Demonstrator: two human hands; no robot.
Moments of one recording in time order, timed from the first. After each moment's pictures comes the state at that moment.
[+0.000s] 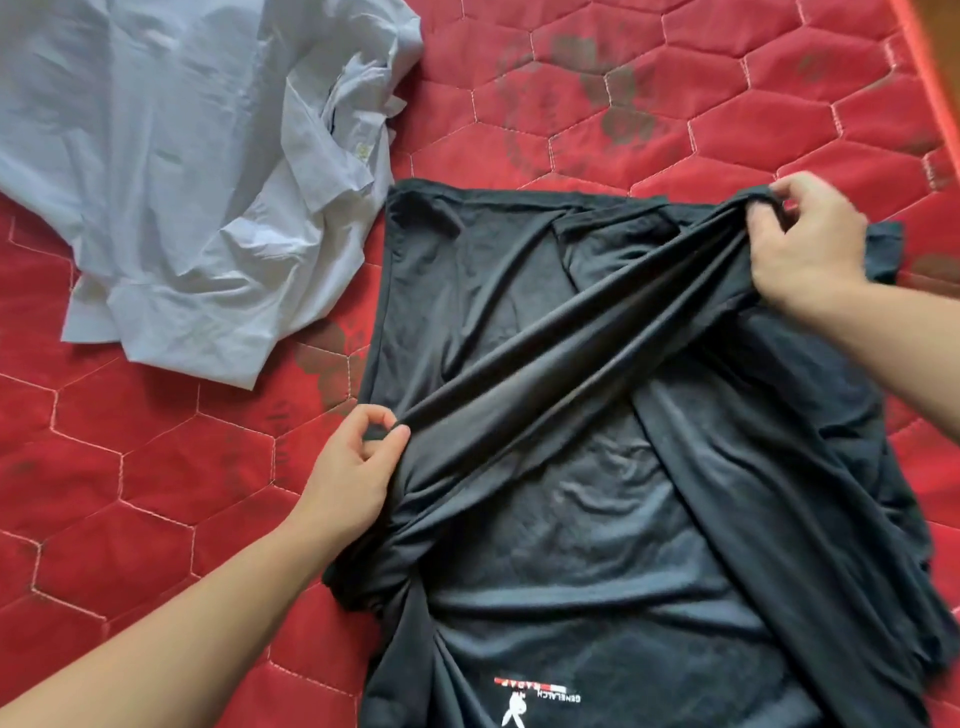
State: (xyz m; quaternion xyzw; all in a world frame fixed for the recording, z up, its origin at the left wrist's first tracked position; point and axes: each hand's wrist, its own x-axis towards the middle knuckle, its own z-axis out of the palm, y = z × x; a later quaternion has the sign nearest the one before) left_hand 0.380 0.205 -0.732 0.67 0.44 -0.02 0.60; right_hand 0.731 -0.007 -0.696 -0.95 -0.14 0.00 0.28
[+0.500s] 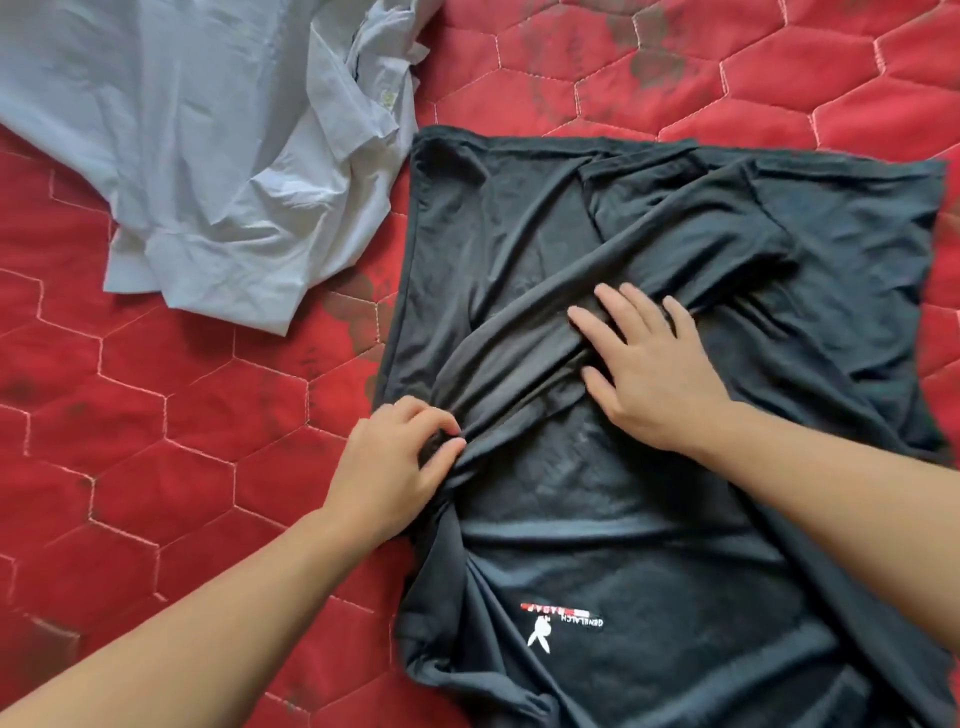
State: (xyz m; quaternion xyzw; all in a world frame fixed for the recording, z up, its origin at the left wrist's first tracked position) left_hand 0.343 0.185 -0.721 0.94 0.20 0.00 0.29; right_hand 0.555 -0.001 -0.731 -0.88 -0.46 0.12 0.01
